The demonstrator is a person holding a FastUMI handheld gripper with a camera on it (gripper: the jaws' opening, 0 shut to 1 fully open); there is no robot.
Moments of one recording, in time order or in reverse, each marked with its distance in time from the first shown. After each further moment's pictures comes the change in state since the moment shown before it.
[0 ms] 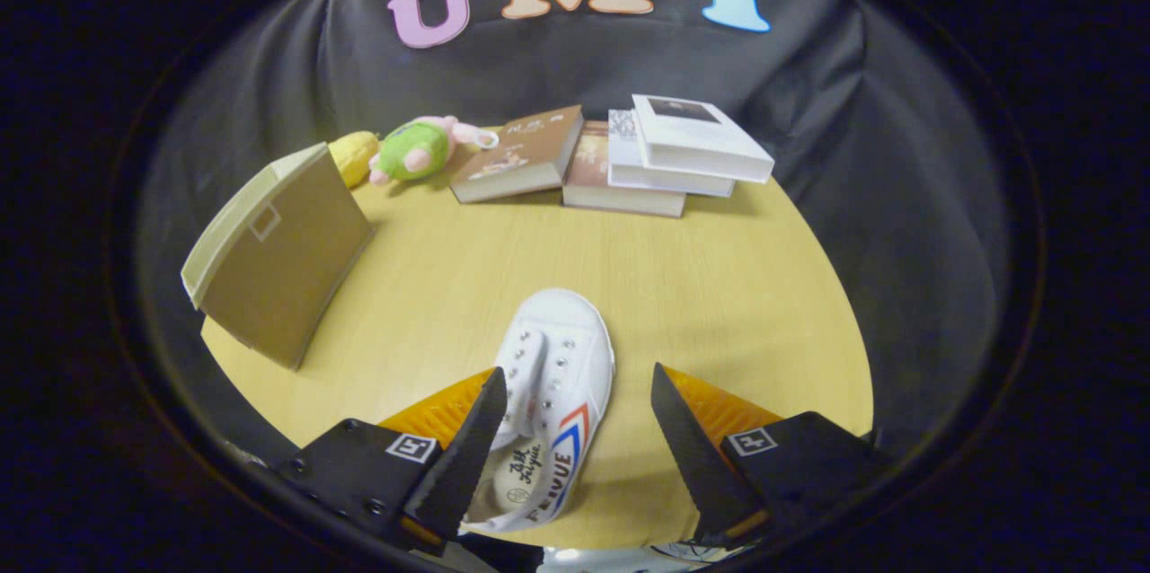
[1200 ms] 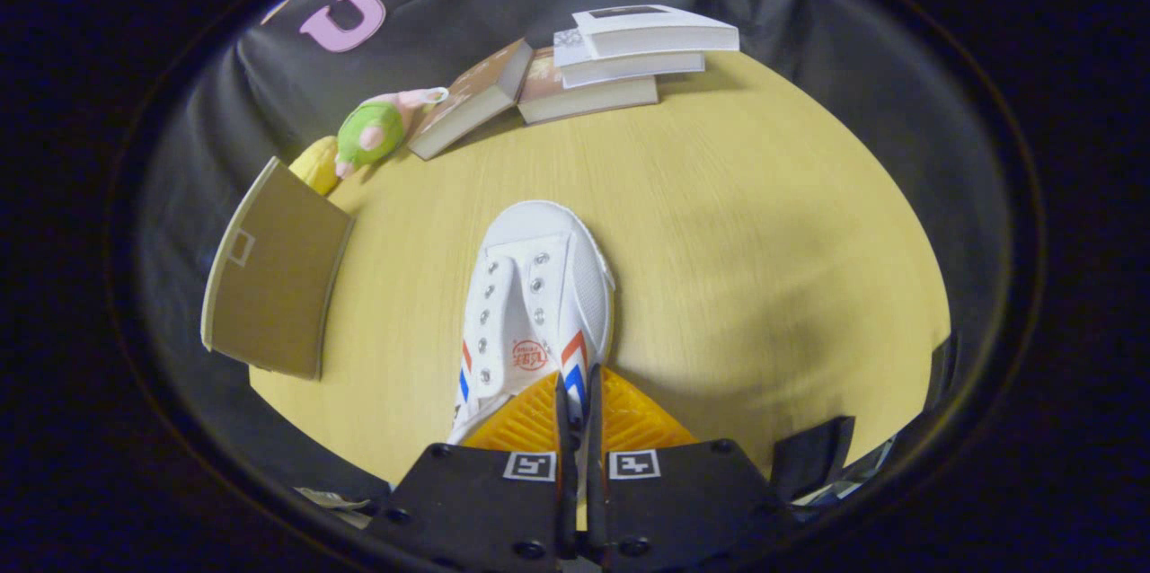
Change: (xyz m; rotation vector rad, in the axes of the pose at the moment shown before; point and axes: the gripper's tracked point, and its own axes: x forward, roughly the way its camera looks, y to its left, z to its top) arm 0.012 0.011 -0.050 0.302 0.202 0.081
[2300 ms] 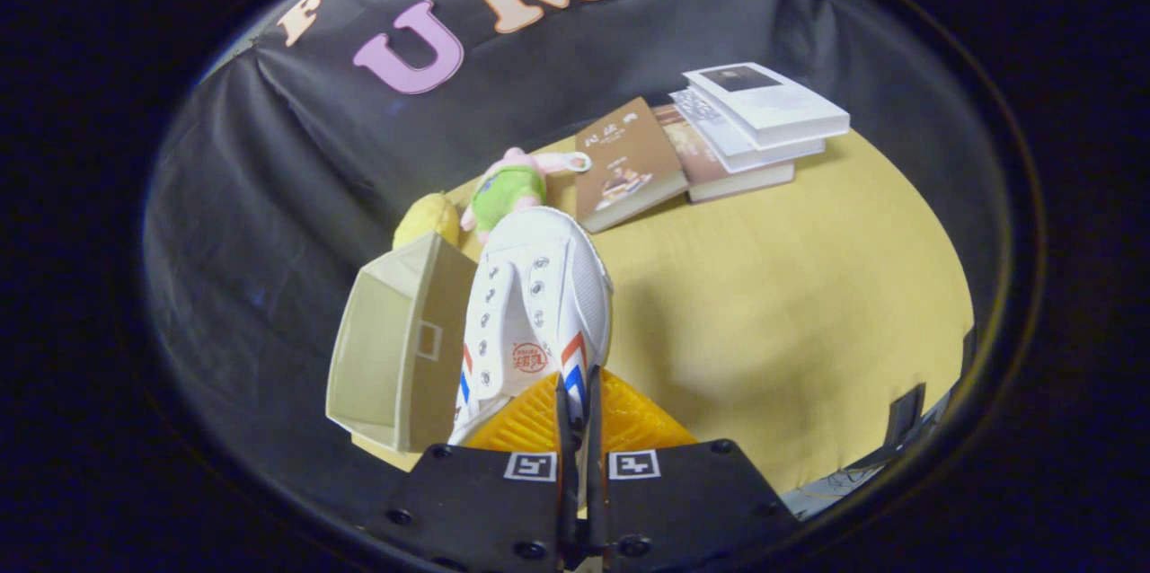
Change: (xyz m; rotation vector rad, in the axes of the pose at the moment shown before) arm -0.069 0.228 0.078 0.048 -0.121 0.181
